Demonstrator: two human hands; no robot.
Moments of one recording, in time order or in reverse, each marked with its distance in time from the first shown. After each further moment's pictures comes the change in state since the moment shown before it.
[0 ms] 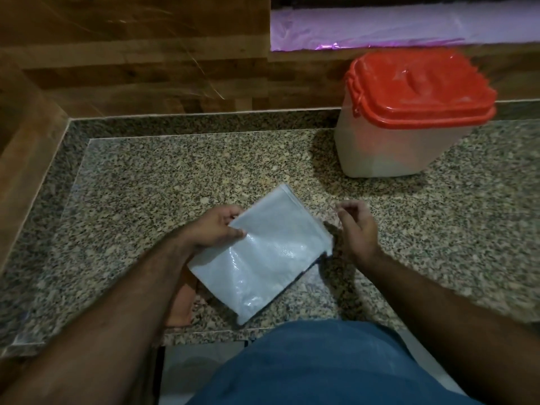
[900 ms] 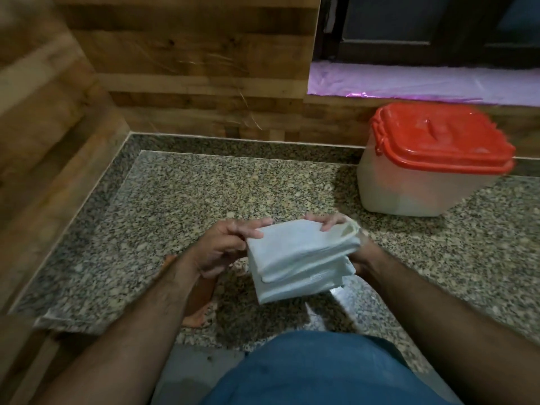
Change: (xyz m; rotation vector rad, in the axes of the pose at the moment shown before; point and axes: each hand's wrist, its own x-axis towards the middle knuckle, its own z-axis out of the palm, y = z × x) left_hand -0.063 -0.001 0.016 -0.730 -0.007 0.399; right_hand -0.013 -0.093 0.027 0.490 -0.749 0.238
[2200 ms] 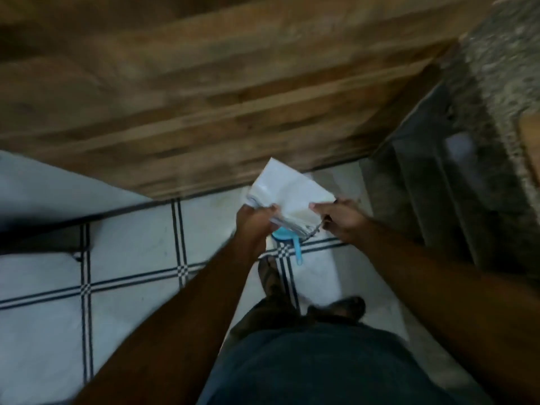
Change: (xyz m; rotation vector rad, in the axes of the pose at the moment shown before) left_hand -0.597 -0.341 0.100 -0.870 1.792 0.086; right_hand -0.224 0.489 0.309 -0.789 -0.572 0.883
